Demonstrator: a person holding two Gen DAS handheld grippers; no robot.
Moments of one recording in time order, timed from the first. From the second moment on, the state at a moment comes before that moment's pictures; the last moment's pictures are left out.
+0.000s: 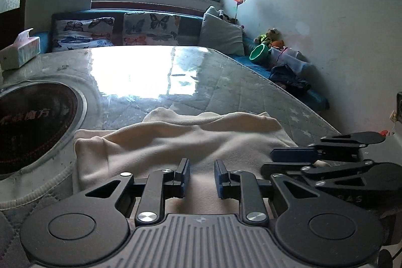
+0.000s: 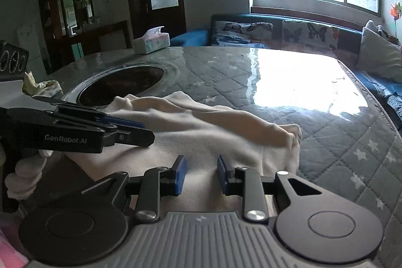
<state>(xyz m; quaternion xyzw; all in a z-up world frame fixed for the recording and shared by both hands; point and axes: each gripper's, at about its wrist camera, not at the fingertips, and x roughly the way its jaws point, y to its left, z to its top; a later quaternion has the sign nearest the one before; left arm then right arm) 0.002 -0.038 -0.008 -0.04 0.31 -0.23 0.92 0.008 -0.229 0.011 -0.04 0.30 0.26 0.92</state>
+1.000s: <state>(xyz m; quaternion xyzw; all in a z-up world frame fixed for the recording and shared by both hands) -0.007 0.014 0.001 -0.07 0.32 -0.16 0.93 -0.022 -0.255 0.031 -0.05 0.28 0.28 0.92</state>
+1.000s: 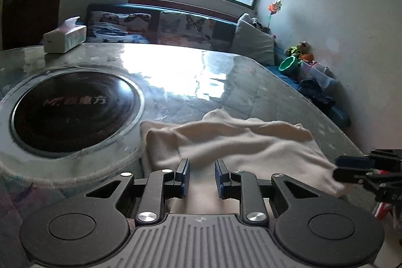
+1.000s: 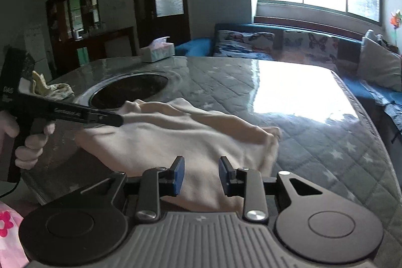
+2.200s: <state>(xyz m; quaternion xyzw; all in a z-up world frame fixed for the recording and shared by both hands) 0.039 0.039 -0.008 -0.11 0.33 -0.12 0.93 0.094 -0.129 0.024 -0.13 0.32 0.35 0.87</state>
